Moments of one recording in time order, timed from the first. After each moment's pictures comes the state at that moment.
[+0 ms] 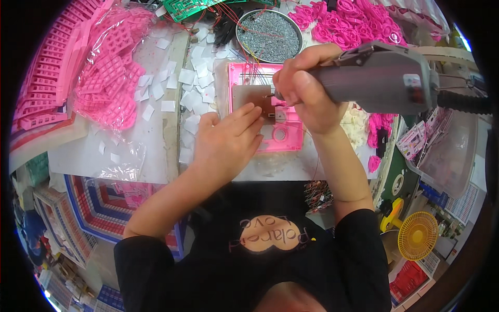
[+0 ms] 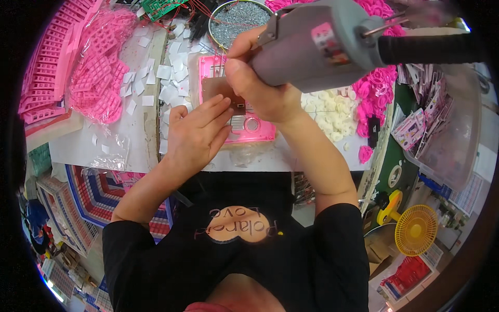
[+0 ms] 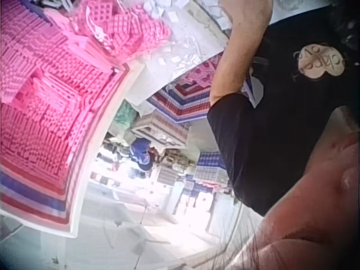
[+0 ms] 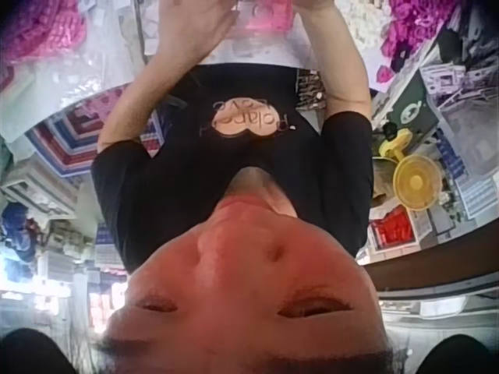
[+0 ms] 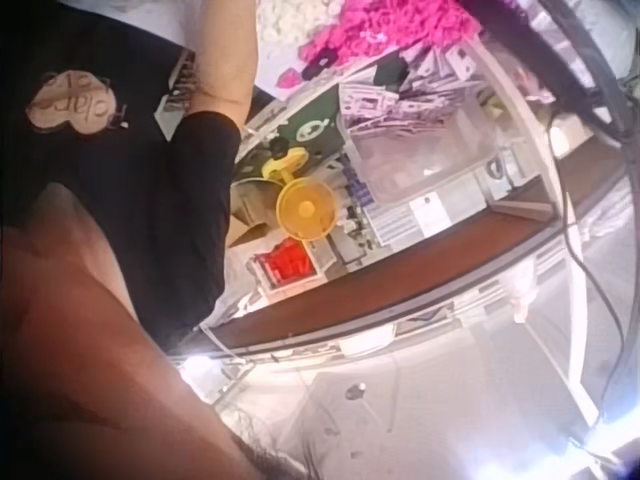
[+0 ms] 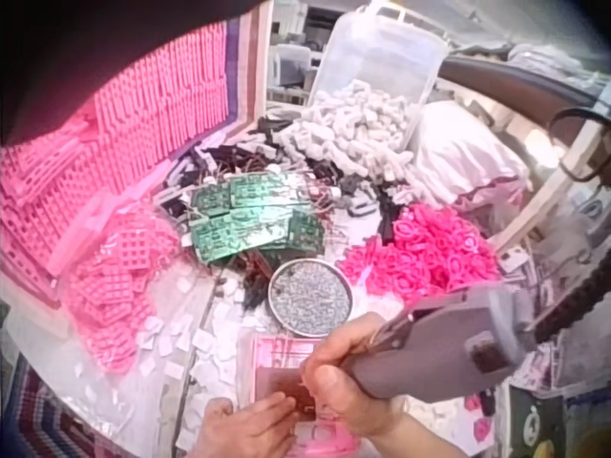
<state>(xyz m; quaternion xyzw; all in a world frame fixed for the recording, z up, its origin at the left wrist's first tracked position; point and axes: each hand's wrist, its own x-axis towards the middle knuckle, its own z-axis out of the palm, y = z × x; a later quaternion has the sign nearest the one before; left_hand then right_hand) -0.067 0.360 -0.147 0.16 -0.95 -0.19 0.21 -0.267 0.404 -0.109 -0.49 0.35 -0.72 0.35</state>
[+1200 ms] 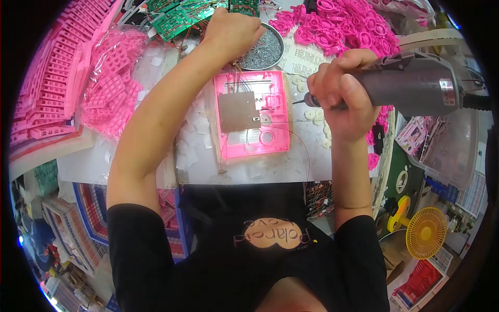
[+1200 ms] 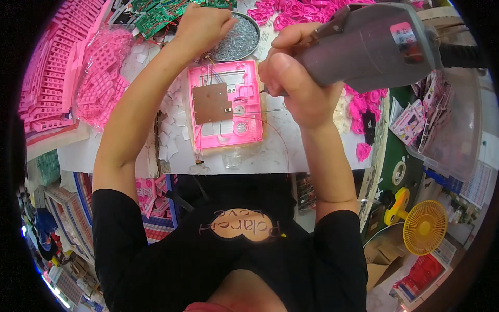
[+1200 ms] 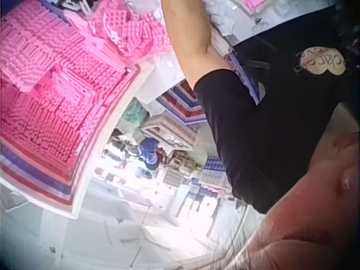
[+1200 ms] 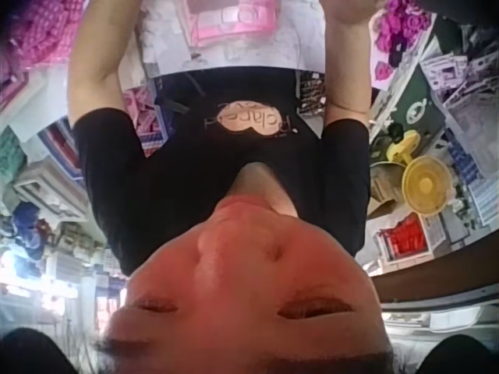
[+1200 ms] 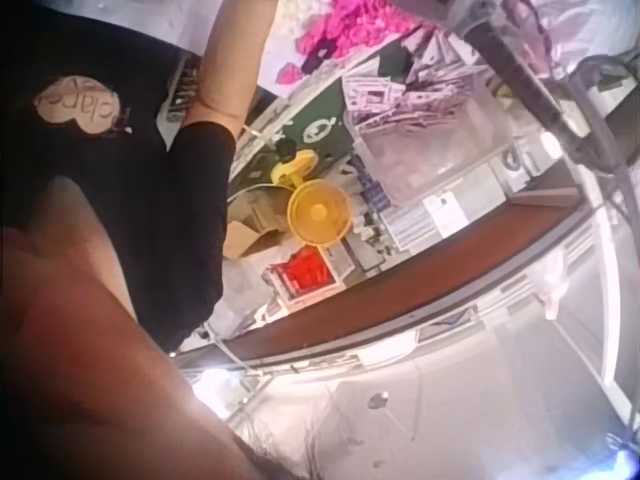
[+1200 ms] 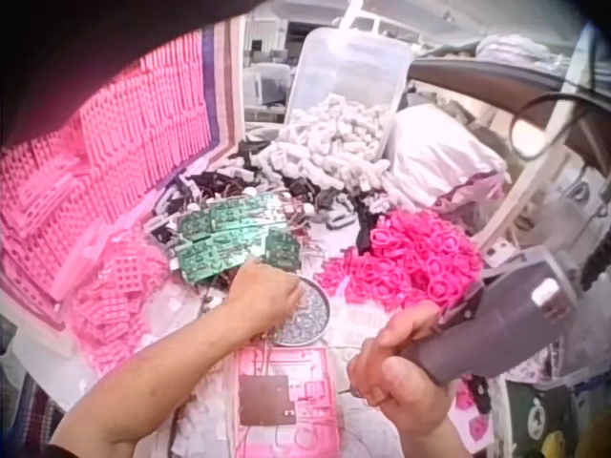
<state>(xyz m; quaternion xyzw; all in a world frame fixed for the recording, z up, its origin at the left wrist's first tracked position) -0.242 0.216 -0.140 0.15 -0.98 -0.04 0.11 -0.306 0.452 -0.065 -0.49 0.36 -0.73 0.30</state>
